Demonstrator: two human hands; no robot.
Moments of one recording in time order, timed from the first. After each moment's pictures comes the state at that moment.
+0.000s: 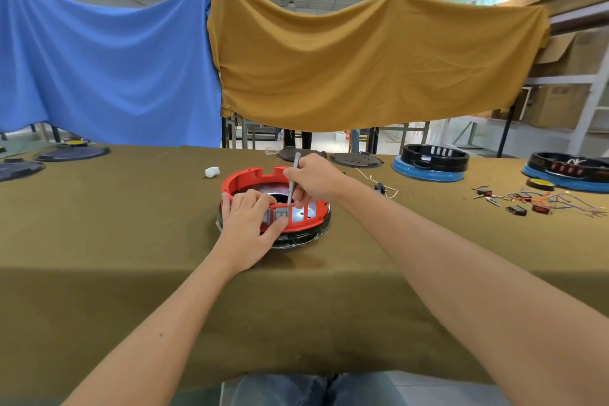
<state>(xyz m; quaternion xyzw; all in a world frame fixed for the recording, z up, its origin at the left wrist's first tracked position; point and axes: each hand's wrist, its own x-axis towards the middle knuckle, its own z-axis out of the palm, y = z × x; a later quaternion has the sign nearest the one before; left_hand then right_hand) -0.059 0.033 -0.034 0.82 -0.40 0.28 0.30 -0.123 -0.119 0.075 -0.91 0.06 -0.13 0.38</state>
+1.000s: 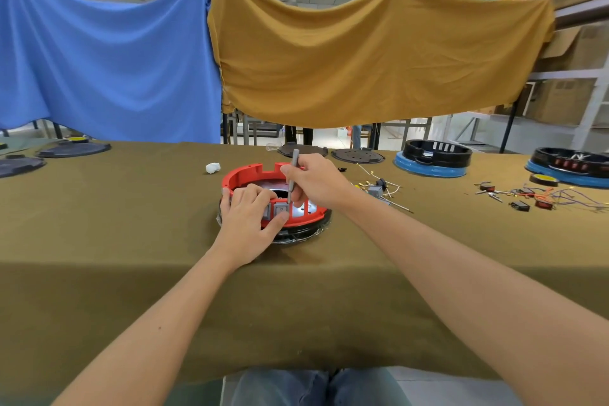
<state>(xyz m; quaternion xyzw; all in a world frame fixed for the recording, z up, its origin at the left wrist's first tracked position) -0.055 0.031 -0.036 0.82 -0.39 0.29 0.29 -0.138 -0.112 0.063 -0.91 0.02 -0.20 0.36</state>
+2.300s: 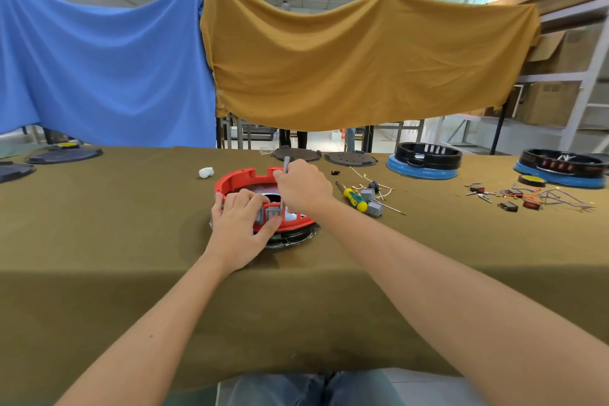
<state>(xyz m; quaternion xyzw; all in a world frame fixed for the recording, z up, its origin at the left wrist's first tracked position) -0.057 0.031 -0.036 0.82 -0.39 0.29 0.30 -0.113 -0.094 0.053 -0.92 0.18 -0.25 0.24</state>
